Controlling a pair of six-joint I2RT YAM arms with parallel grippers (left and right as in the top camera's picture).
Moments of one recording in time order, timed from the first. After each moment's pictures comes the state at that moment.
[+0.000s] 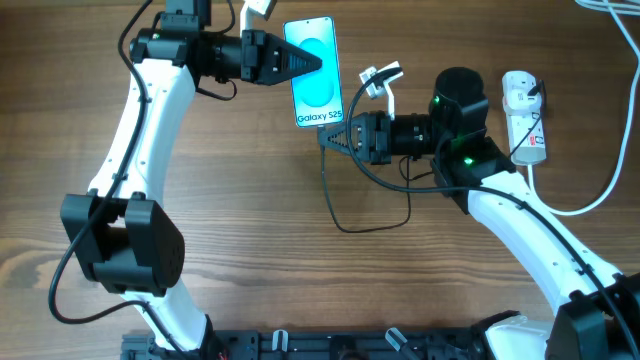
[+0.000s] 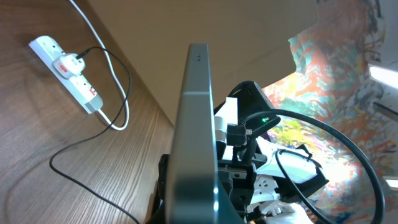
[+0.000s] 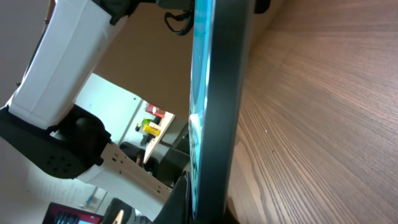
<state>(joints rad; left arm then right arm) -0.12 1.92 1.77 -0.84 1.54 -0.08 0.35 1.47 0.95 0.29 -1.18 0.79</state>
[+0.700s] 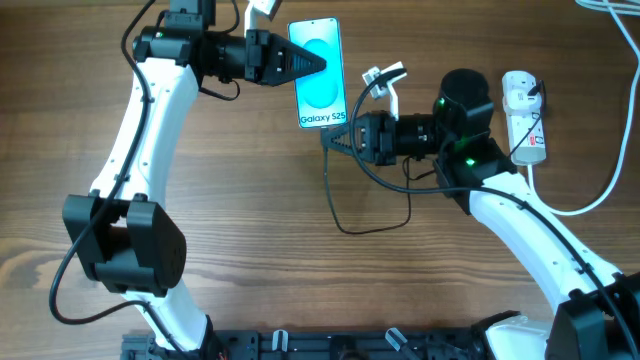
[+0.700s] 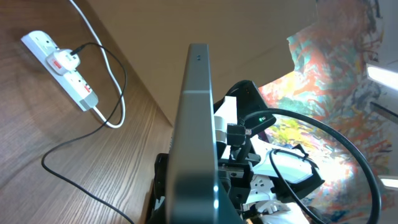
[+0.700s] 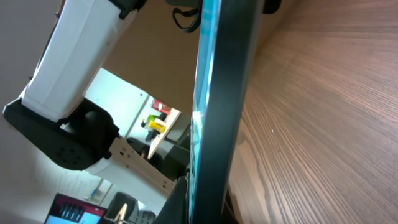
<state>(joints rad) -0.13 1.92 1.79 -0.87 1.54 -0.08 0.34 1.47 0.94 0.37 -1.23 0.82</state>
